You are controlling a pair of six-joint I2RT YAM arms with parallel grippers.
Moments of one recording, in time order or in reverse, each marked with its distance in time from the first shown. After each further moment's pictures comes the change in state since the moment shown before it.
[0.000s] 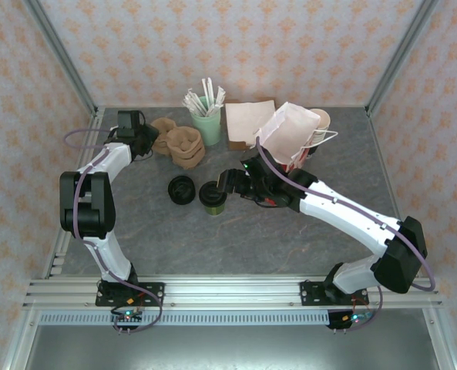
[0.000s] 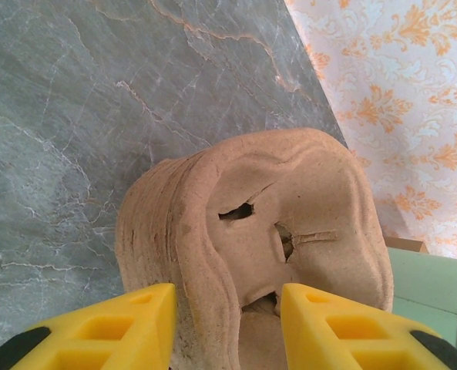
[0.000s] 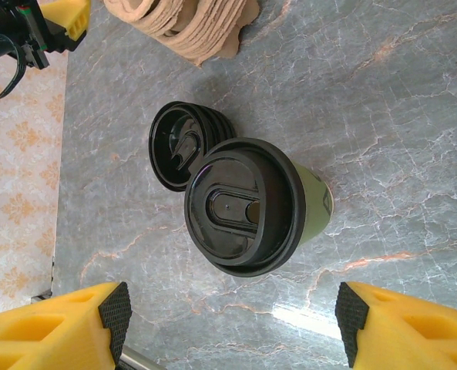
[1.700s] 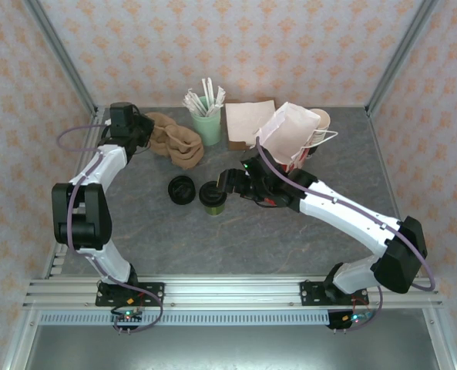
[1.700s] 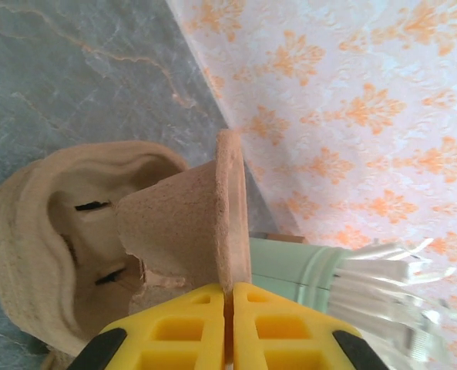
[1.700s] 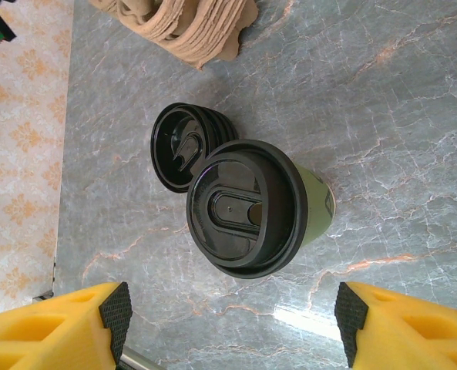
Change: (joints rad) left arm 0.000 -0.122 -0.021 0.100 0.056 -0.113; right arm 0.000 0.000 0.000 0.006 0.000 -0.001
